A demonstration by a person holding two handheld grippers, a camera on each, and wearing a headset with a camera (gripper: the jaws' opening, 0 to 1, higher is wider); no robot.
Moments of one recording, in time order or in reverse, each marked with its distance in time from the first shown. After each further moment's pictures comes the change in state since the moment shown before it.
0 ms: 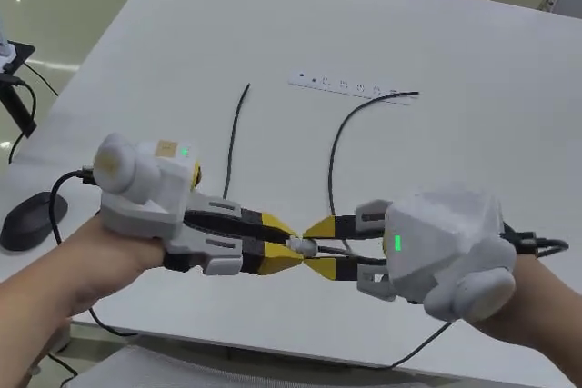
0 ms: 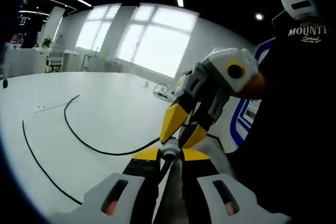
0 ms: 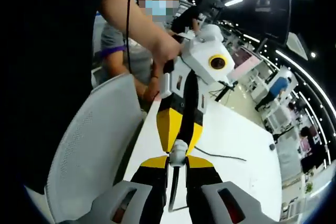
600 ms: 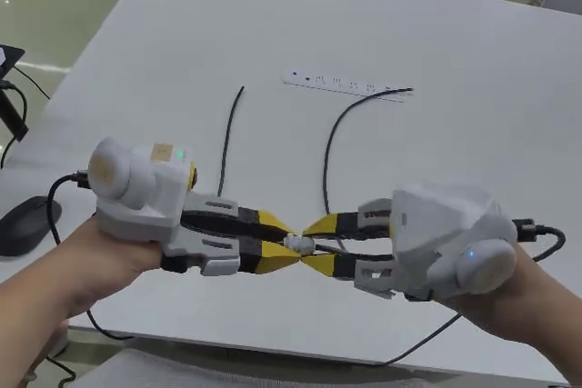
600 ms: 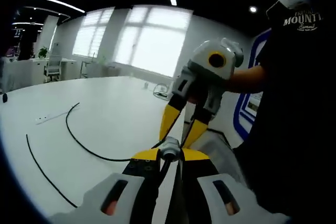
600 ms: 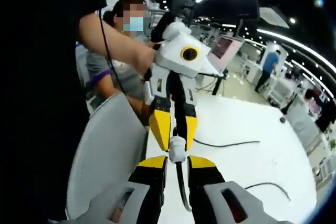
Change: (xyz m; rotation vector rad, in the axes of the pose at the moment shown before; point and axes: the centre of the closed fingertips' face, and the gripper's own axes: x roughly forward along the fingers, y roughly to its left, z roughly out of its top) left arm 0.004 0.000 -0.002 0.138 0.012 0.015; right arm -0.005 -0.004 -0.012 0.397 -0.087 0.058
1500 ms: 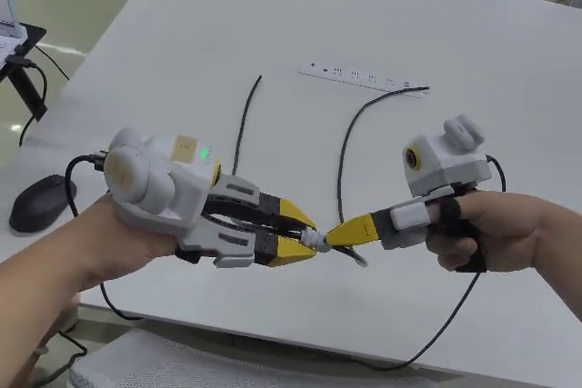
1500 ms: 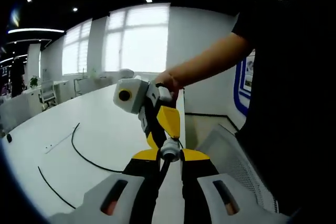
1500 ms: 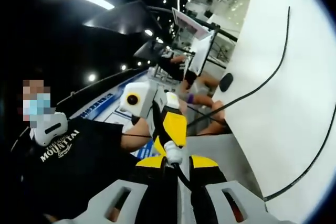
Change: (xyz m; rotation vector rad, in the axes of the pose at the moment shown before) left arm -0.002 -0.008 0.005 0.221 0.043 -0.019; right arm -0.002 0.012 0.013 1.094 -0.181 0.775
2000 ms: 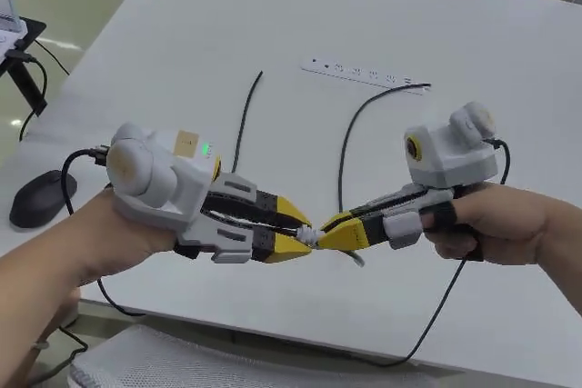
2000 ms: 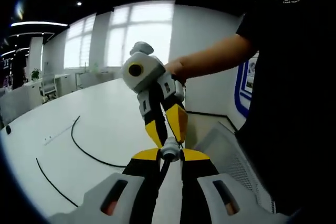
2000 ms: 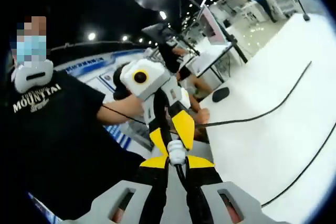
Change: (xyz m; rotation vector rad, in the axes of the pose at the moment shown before) left arm -0.004 0.000 -0.007 -0.050 0.021 0.008; right arm 0.003 -0.001 0.002 -0.500 0.100 -0.263
